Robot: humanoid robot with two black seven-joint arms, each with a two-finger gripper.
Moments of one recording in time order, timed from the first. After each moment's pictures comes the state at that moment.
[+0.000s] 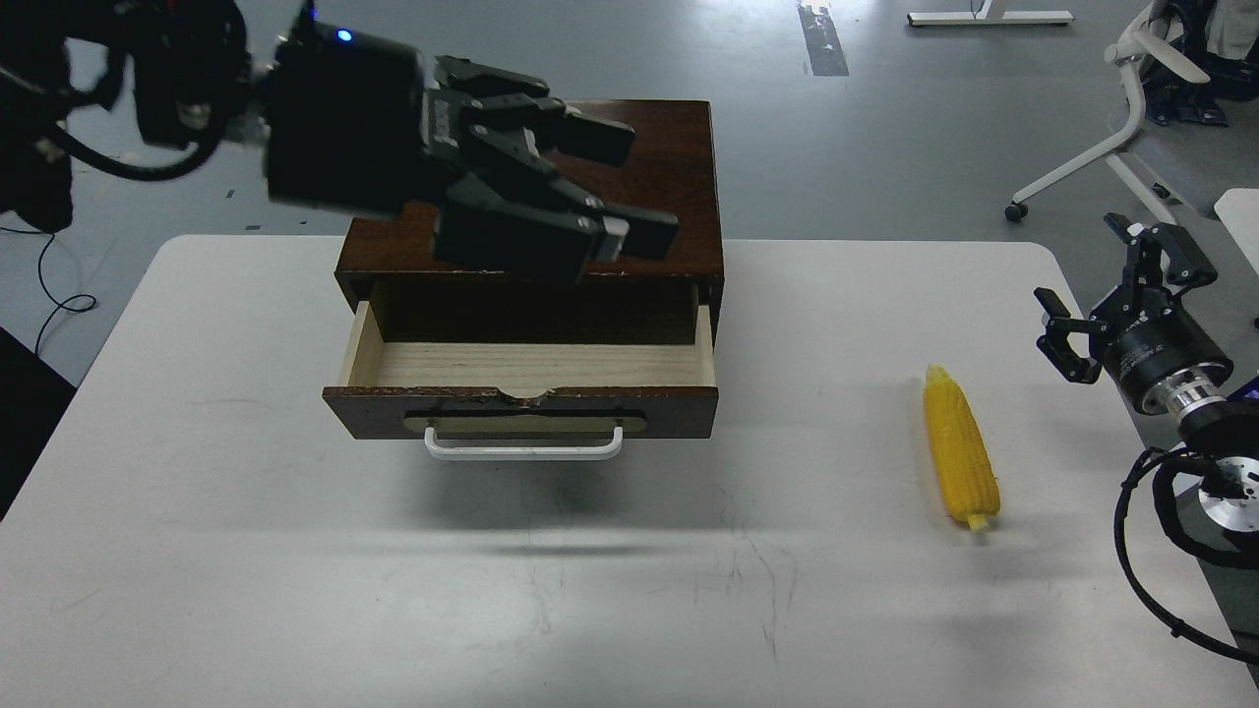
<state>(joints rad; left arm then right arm) -1.57 0.97 -0.20 -1.66 1.06 -0.49 -0.49 0.55 -0.71 0.48 0.91 0.07 0.28 0.49</state>
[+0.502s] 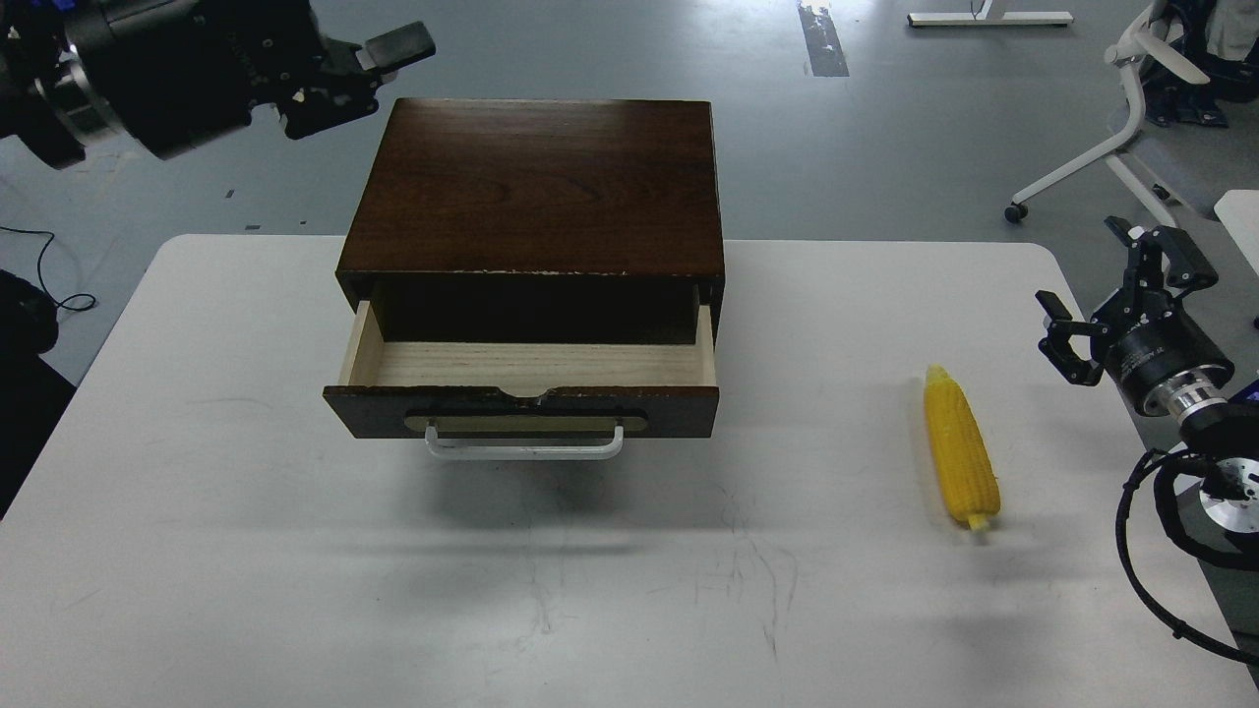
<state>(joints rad) -1.18 0.99 -0.21 -1.35 0.20 -0.49 -0.49 0.55 -0.71 0.48 0.90 0.07 0.28 0.49</state>
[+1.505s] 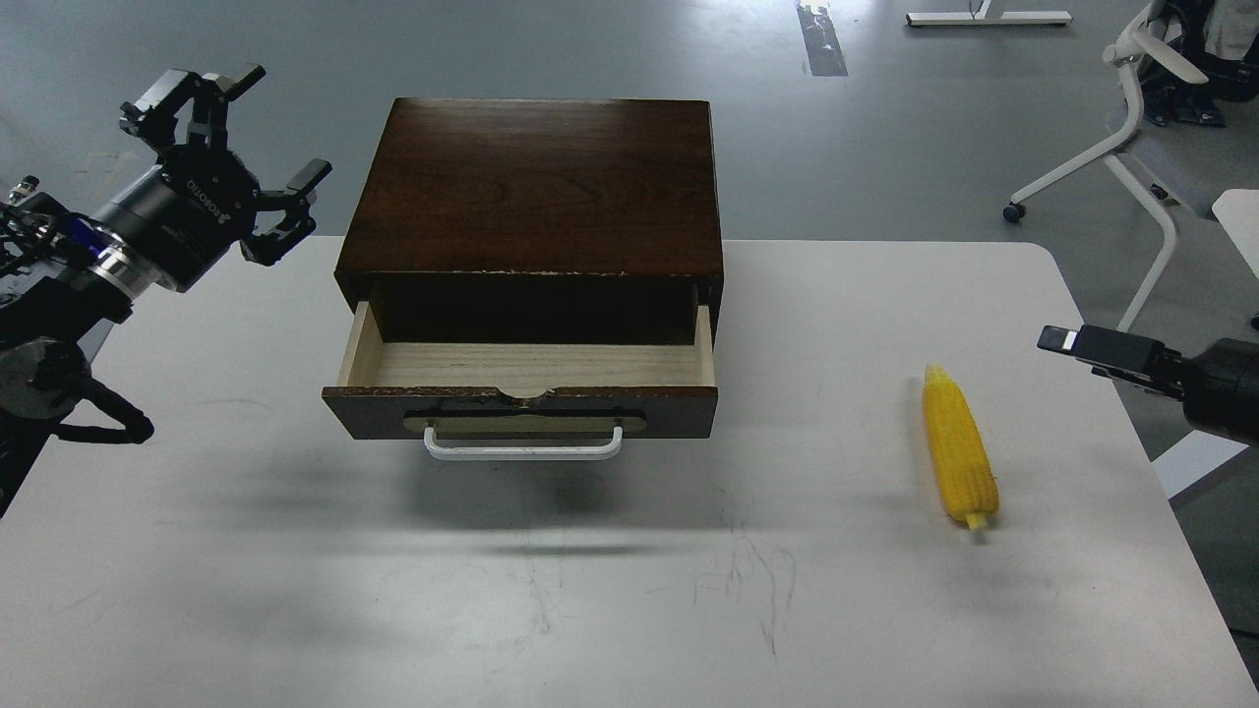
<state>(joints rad) -0.78 0.76 -0.46 -1.01 0.04 -0.49 -0.49 0.81 -1.07 0.17 1.09 -1.22 0.29 0.49</state>
